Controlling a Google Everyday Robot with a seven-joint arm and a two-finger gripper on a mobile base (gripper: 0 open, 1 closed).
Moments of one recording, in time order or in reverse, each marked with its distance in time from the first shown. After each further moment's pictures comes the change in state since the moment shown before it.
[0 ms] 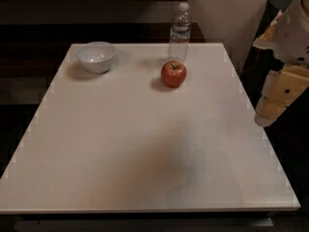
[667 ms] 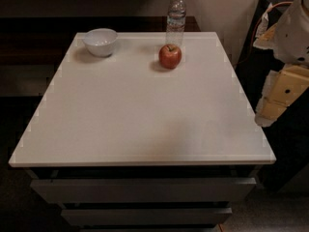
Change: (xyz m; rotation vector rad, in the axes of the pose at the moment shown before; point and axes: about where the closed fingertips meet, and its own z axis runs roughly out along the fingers) arm 0.000 0.000 0.000 0.000 0.000 0.000
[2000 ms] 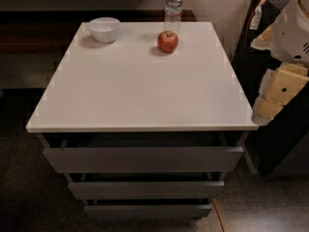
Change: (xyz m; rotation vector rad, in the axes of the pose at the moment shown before) arm -0.004 0.000 0.002 -0.020 -0.009 0.013
